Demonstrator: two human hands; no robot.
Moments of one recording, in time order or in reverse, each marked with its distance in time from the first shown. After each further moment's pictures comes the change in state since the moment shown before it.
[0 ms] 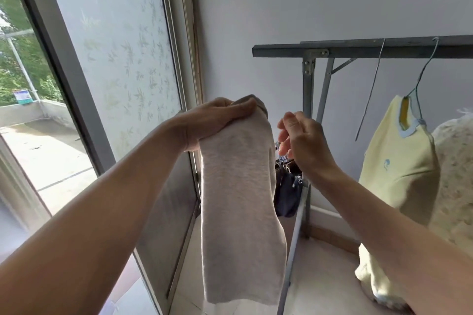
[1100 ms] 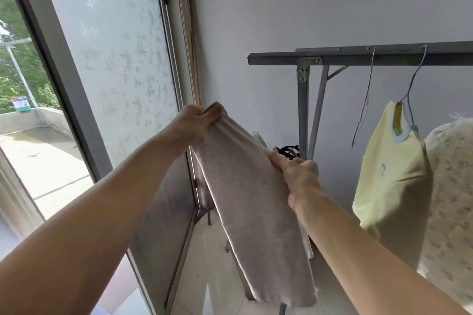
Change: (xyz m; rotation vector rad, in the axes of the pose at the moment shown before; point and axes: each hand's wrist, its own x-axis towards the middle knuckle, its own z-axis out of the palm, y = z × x) left_hand 0.019 -0.031 -0.024 0.164 0.509 -0.075; right_hand -0.018 0.017 0.020 0.455 0.250 0.673
